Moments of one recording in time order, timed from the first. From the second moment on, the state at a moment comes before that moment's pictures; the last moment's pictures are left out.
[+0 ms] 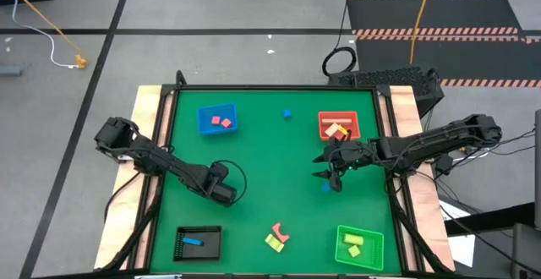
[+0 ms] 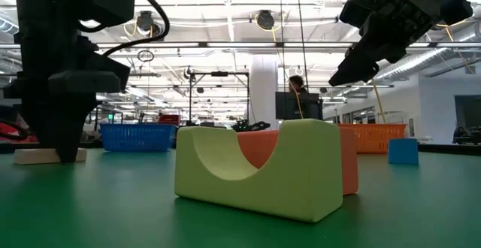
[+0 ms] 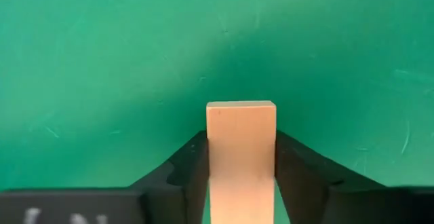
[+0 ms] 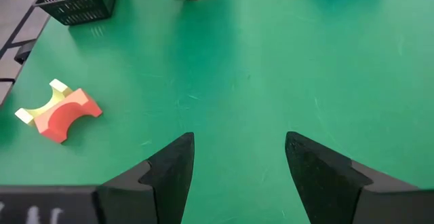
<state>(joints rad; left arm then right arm) -0.38 1.67 0.85 -0.76 -0.14 -1.35 0.11 1.05 0.48 -0.05 0.05 0.28</state>
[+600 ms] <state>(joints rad) -0.21 1.62 0.85 -0.24 -0.47 -0.91 0.11 1.05 0.48 0.11 0.06 0.36</state>
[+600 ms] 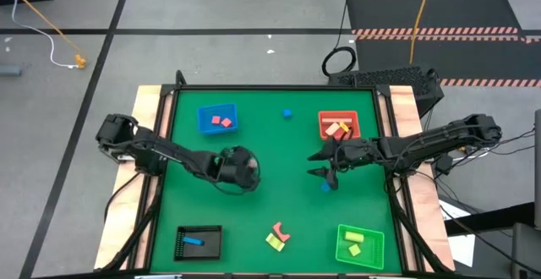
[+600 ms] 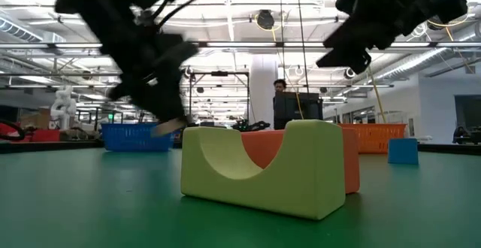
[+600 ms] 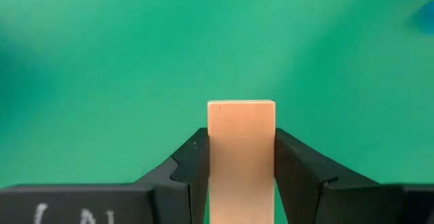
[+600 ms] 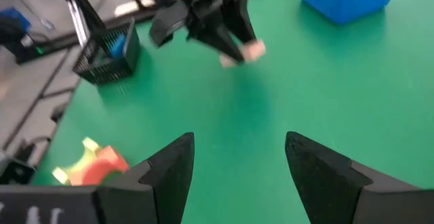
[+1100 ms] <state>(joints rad) -0.09 1.61 0.85 0.40 -0.39 -0.39 0.11 1.05 0.48 0.21 0.05 0.38</state>
